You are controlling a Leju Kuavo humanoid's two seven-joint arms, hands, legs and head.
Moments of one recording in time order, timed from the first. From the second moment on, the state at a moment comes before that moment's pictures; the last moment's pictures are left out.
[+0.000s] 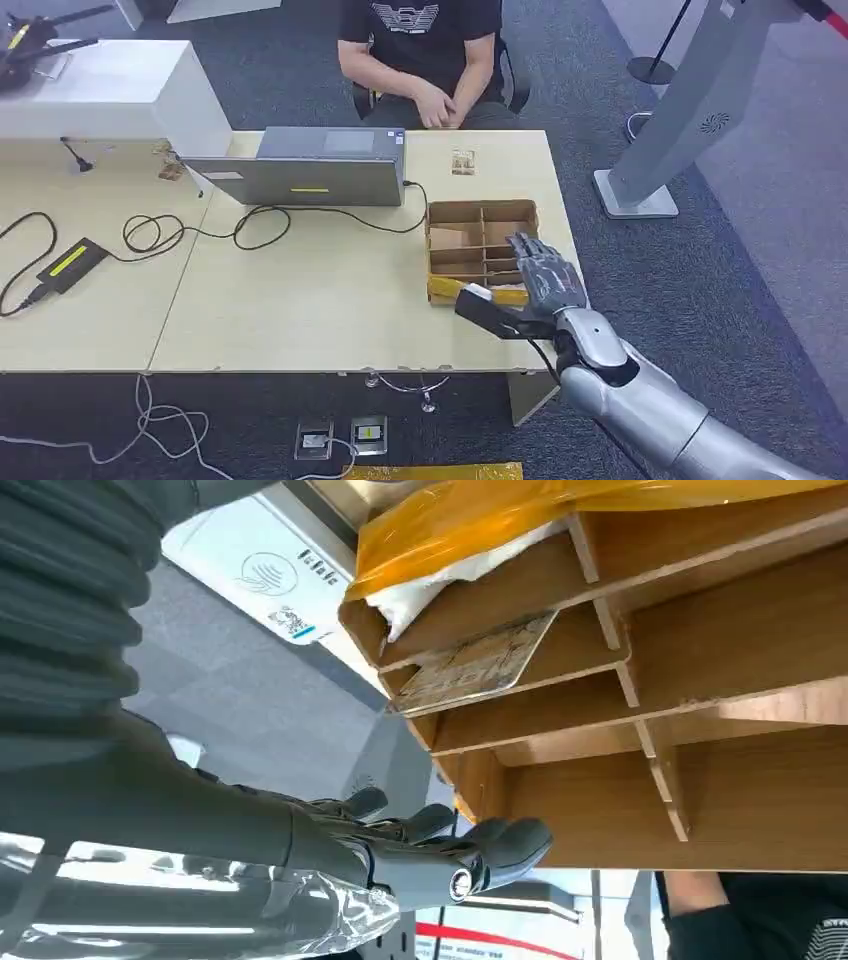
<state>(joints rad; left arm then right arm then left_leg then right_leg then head) -0.29 0.14 -1.43 -0.21 -0.41 -0.06 -0.20 -0.65 -0.38 0.97 -1.28 0.73 -0.29 0.48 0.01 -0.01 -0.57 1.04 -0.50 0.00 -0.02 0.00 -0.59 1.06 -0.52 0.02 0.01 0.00</state>
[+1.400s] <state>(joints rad) -0.29 0.14 -1.34 -0.21 -0.35 -0.12 -0.24 -0.68 -0.31 0.98 -1.18 0.70 -0.30 0.41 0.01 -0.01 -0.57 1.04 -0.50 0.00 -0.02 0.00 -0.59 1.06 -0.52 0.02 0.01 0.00</state>
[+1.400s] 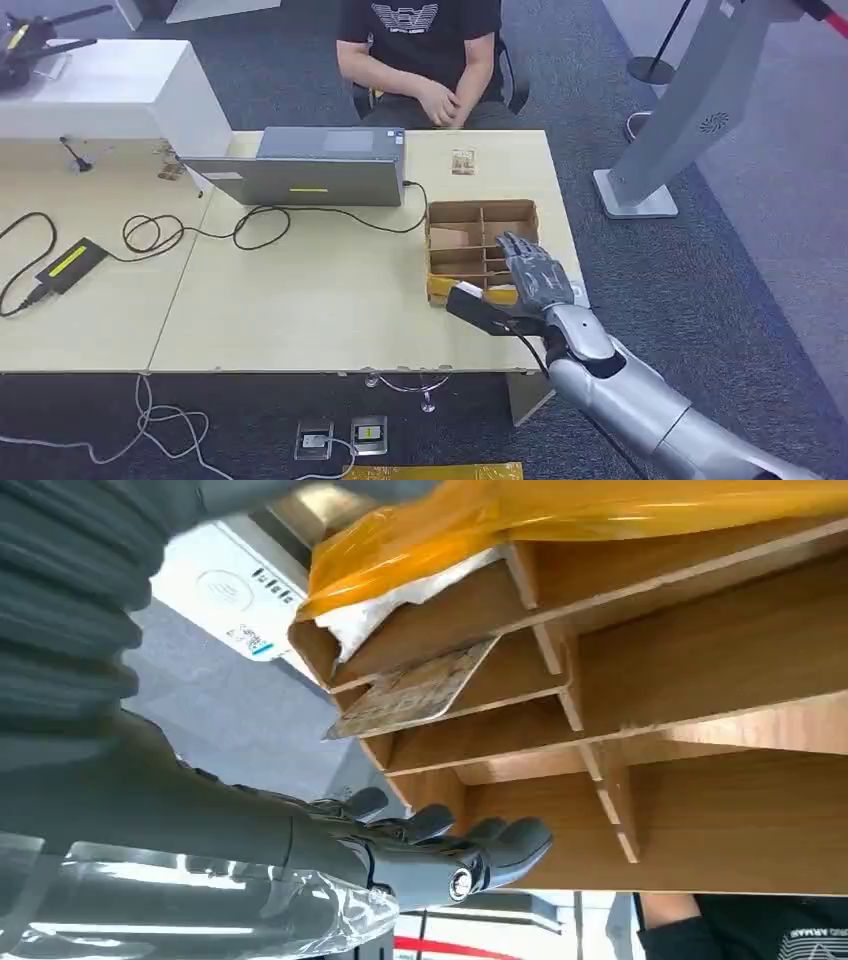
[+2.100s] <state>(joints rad) -0.29 0.14 -1.34 -0.21 -0.40 -0.13 -0.26 -0.70 -0.31 1.00 -1.13 0.87 -0.33 0.52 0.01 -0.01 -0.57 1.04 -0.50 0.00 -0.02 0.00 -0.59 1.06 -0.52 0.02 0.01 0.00</state>
